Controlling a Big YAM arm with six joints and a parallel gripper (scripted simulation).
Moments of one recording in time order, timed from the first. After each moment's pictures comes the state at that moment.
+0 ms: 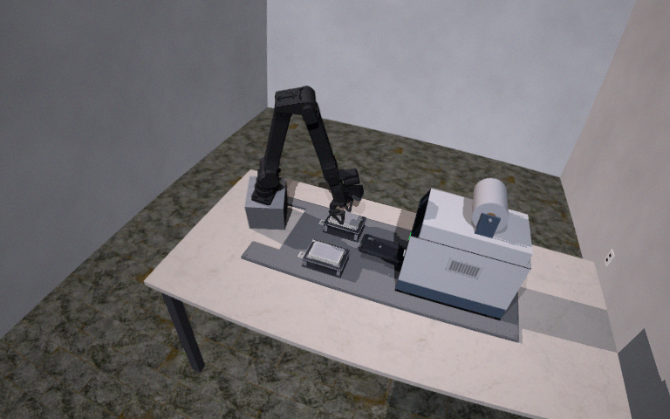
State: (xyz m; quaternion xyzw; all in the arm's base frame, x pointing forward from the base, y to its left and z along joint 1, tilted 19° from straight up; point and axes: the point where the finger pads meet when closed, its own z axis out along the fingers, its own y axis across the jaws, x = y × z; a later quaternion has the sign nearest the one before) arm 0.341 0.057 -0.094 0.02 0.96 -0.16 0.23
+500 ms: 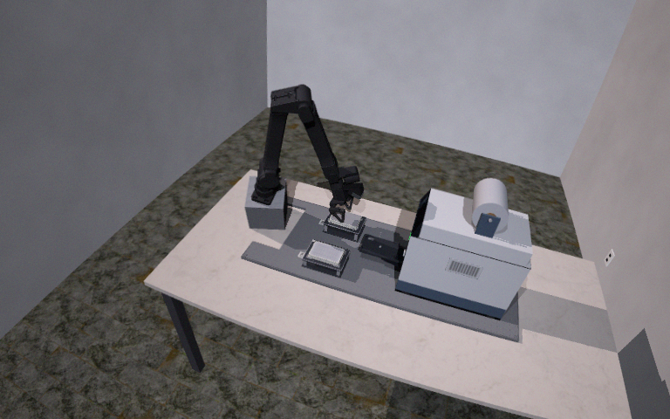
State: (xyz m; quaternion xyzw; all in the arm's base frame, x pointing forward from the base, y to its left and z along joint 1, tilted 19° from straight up) arm 0.340 0.061 -0.086 0.02 0.96 -0.16 0.23
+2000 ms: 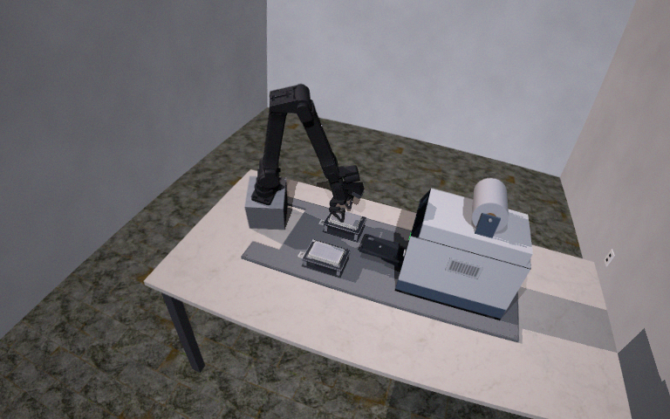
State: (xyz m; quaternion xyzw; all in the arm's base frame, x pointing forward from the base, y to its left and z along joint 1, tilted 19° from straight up) arm 0.339 0.062 -0.083 0.02 0.96 -0.16 0.23
